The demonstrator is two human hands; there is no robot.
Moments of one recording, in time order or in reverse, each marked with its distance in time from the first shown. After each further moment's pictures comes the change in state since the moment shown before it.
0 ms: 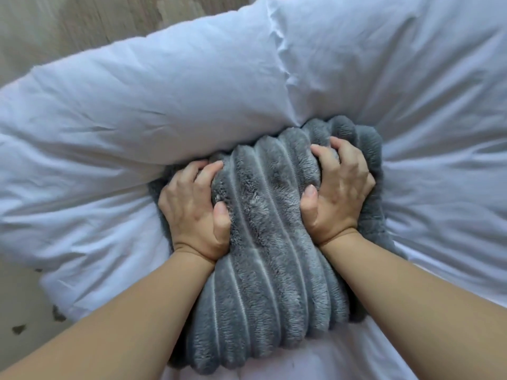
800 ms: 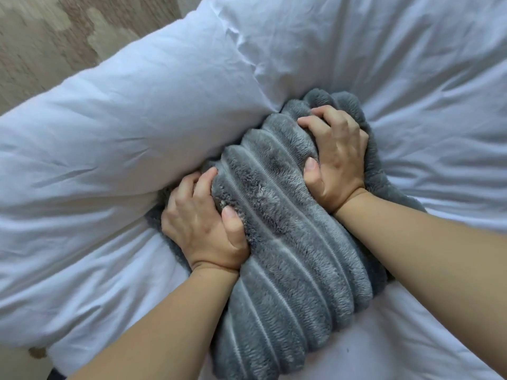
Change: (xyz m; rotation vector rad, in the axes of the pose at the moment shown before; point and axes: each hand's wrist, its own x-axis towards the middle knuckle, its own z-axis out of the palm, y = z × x) left_hand 0.008 -0.001 -0.002 -0.057 -0.107 0.001; right_hand 0.011 0.006 0.002 -0.081 0.011 -0.024
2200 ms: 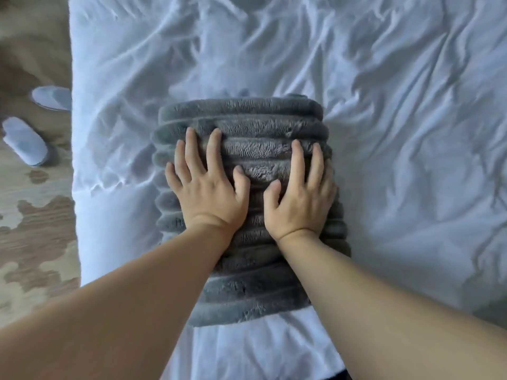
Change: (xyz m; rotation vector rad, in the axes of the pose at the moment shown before) left_hand 0.038 0.092 -0.038 0.247 -0.453 1.172; right_hand -0.071 -0.168 -0.062 -0.244 0.442 1.606
